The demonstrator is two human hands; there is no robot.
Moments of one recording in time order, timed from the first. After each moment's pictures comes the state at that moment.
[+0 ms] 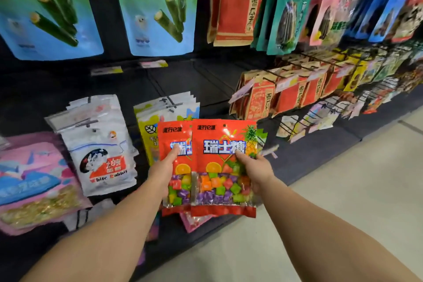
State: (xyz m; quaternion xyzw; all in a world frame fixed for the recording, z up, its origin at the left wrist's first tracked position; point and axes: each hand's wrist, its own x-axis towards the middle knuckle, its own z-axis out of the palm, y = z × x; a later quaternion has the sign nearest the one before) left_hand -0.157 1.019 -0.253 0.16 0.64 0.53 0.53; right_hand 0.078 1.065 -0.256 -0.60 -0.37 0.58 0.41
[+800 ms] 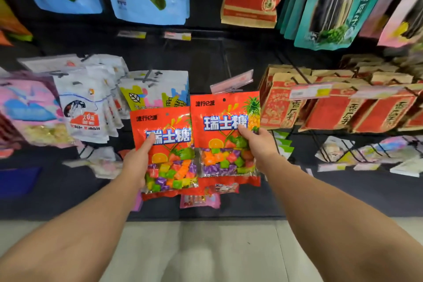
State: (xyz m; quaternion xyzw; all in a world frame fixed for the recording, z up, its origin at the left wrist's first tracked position) left_hand -0.071 1.027 -0.284 -0.01 0.69 0.64 0.35; right_hand 0.146 1.238 -0.269 -0.50 -0.53 0.64 0.27
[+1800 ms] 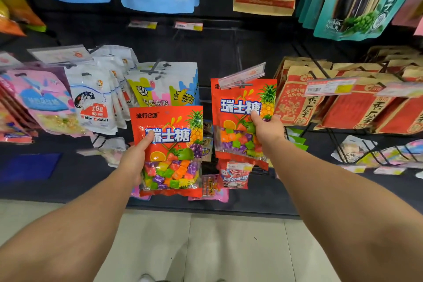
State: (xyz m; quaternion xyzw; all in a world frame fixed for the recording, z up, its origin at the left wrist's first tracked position) left_hand -0.082 1.012 -0.292 -0.02 0.67 0.65 0.36; right_hand 0.125 1.249 -0.233 -0.54 -0.55 0.57 0.27
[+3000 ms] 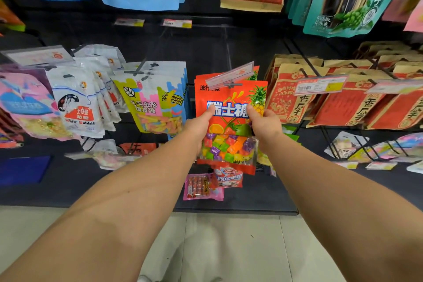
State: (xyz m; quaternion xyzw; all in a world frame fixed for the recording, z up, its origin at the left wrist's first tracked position) left_hand -0.002 1.164 -0.238 0.03 0.71 0.55 0.45; right_hand 0.131 1.260 -0.222 -0.54 -0.54 0.59 0.26
